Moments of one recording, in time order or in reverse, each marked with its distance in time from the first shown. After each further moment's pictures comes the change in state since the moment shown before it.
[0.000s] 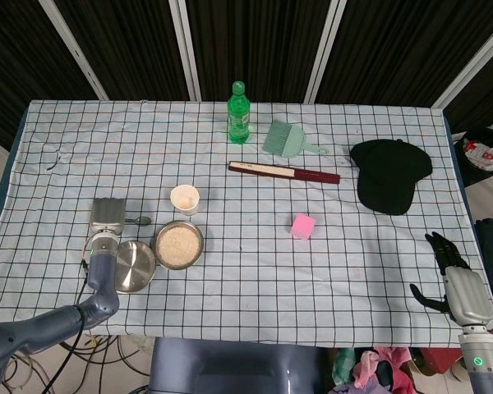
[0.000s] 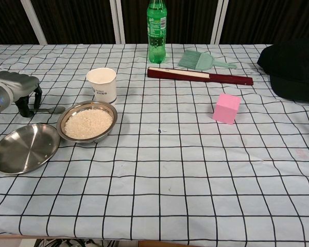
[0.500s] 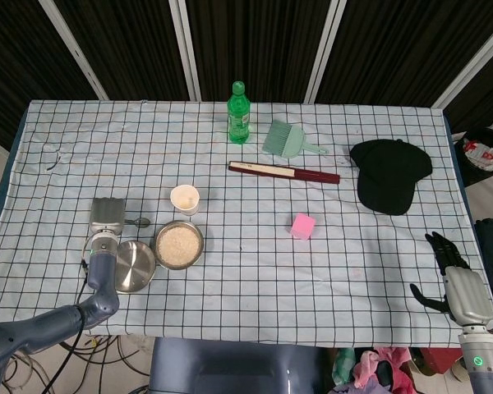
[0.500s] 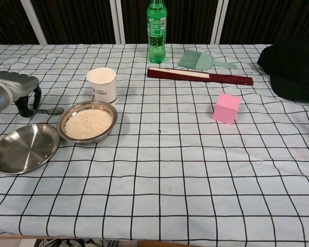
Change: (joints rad) left arm -0.001 -0.001 0.002 0.003 -0.003 0.001 0.000; right arm 0.000 0.000 0.000 0.000 0.001 0.000 0.000
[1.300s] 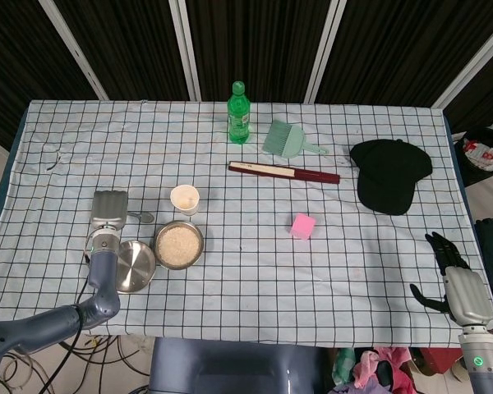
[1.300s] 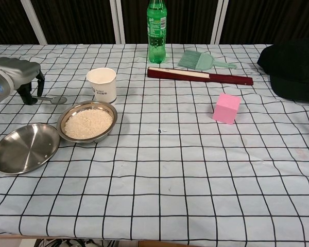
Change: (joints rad) left arm -0.001 0.047 -0.030 -0.117 0.070 0.096 -0.043; right arm 0.000 0.002 -0.001 -0.002 -0.001 -0.001 0.004
